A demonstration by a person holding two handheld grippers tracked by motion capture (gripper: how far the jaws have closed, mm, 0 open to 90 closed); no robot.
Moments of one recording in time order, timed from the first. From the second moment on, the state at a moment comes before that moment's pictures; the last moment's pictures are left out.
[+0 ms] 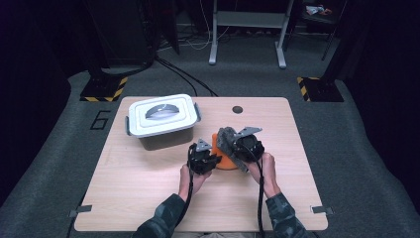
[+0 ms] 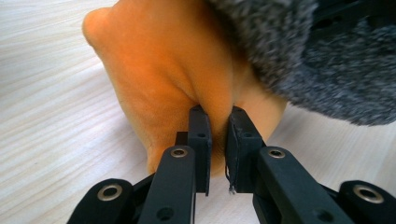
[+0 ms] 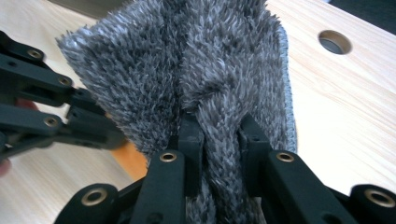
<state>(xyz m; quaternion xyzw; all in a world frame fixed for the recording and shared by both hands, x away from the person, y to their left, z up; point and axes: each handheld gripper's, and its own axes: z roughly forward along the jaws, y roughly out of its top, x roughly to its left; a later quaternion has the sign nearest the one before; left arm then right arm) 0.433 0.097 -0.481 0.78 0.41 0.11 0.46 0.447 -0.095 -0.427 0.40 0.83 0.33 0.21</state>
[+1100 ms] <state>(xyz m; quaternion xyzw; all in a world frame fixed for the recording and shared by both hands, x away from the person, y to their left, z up) 0.438 0.108 -0.490 0.78 0.42 0.10 0.46 0.483 -0.164 -0.488 0.51 0.80 0.29 0.14</state>
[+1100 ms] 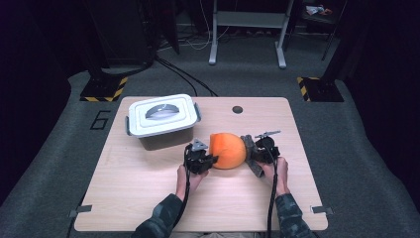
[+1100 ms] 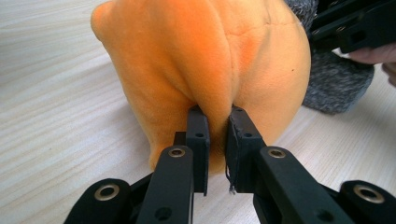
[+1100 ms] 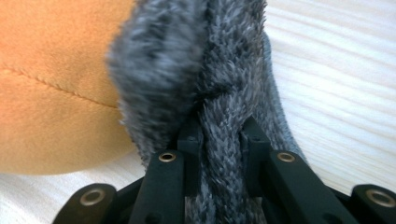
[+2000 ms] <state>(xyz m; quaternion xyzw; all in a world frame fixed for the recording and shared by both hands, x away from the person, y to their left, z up) 0.434 0.104 -0.488 0.79 0.39 0.10 0.47 0.454 -0.087 -0.422 0.39 0.83 0.34 0.20</state>
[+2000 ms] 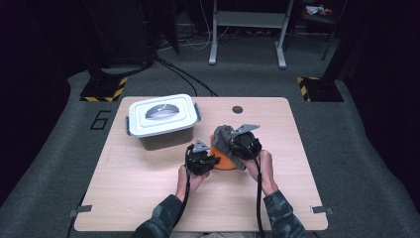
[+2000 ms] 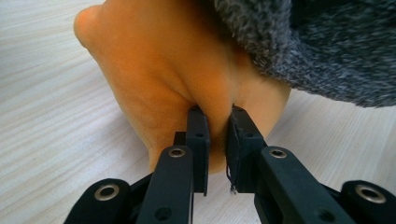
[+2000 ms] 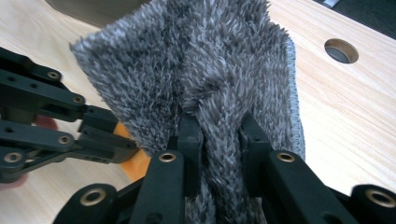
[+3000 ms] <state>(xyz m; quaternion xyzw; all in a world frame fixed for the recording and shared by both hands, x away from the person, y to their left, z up) 0.437 0.104 -0.490 0.79 0.39 0.10 0.47 0.475 -0.157 -0.476 0.50 0.80 0.28 0.17</state>
